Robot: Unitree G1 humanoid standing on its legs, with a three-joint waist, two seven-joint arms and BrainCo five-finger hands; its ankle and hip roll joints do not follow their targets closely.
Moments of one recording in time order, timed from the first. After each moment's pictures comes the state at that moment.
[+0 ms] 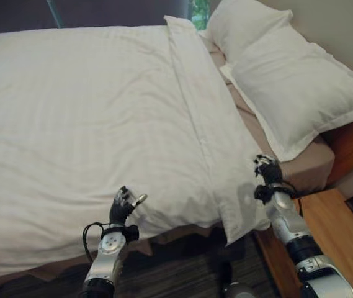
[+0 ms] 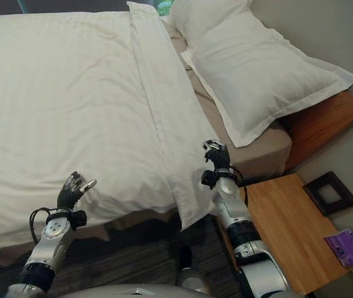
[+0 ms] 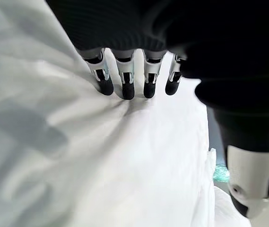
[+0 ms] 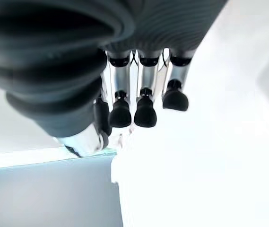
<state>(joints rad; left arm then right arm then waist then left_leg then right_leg) -0.06 0.35 -0.04 0.53 -0.33 -0.14 0.20 -0.45 -0.21 0.18 0.52 0.57 -0.15 -0.25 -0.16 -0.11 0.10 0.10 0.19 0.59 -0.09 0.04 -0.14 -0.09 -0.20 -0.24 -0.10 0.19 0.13</state>
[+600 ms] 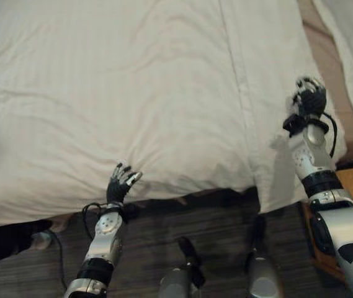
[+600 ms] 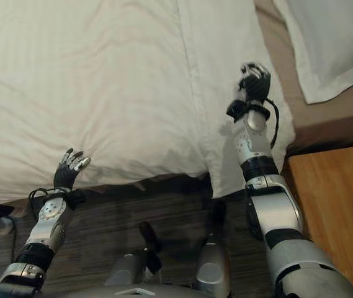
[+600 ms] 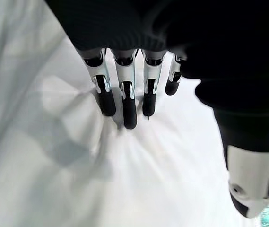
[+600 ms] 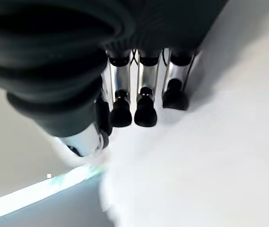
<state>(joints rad) -0.25 0.40 -0.07 0.59 -0.50 -0.24 0.18 -0.79 -0.37 0.01 0.86 0.67 -0.26 -0.29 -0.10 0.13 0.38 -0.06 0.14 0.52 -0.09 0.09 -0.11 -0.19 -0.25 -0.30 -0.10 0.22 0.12</state>
